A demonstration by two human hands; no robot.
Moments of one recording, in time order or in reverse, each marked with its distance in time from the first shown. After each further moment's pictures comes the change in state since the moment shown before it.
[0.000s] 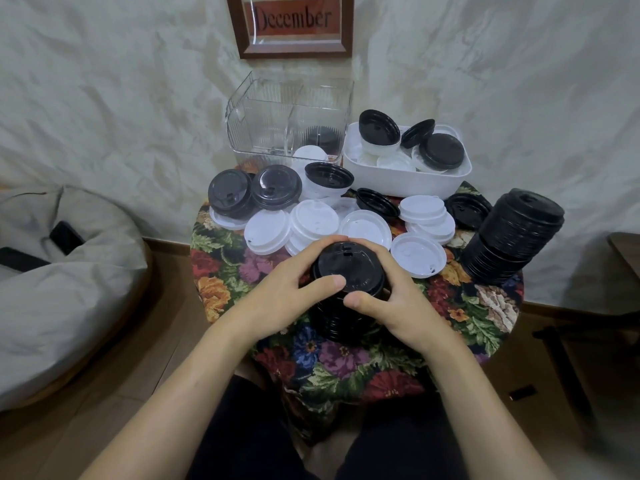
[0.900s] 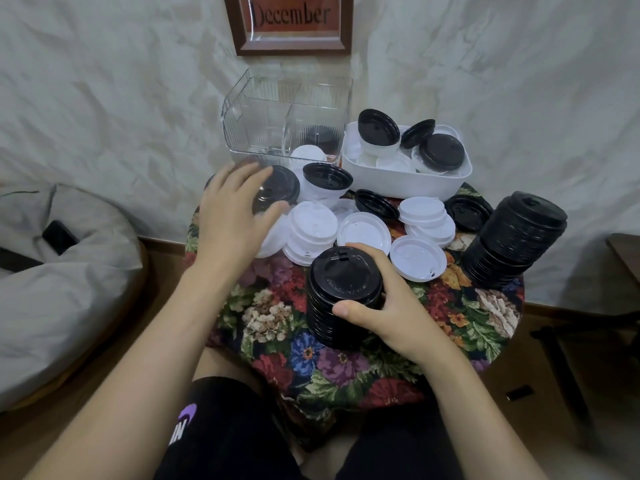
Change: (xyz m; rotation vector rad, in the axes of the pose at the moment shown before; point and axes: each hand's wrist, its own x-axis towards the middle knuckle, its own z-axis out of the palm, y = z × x) left_hand 0.060 -0.030 -0.079 0.807 0.688 0.105; right_hand 0.001 0.002 0.005 -0.043 -0.002 0.064
